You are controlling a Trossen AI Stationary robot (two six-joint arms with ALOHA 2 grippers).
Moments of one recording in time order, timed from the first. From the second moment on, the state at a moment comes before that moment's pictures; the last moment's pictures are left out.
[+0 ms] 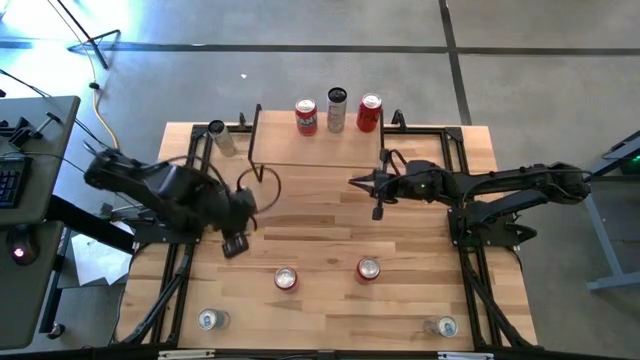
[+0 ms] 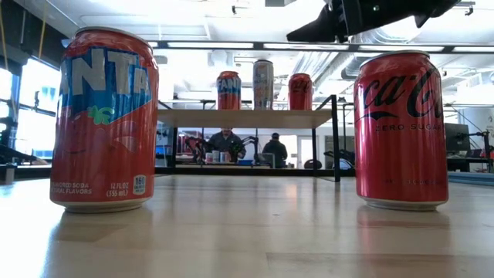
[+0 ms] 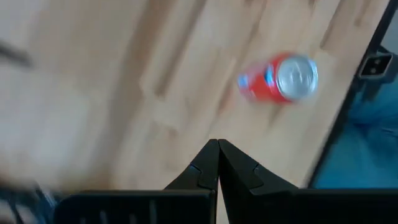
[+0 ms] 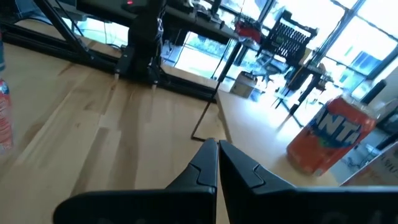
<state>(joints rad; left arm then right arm) -0.35 1.33 1.50 -1.44 -0.06 -0.81 -0.05 1.15 0.70 0.27 0.15 -0.39</state>
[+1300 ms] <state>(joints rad) -0.84 1.75 1.72 -1.31 0.26 -2.40 -0.05 1.15 0.73 0.14 0.14 -0.56</state>
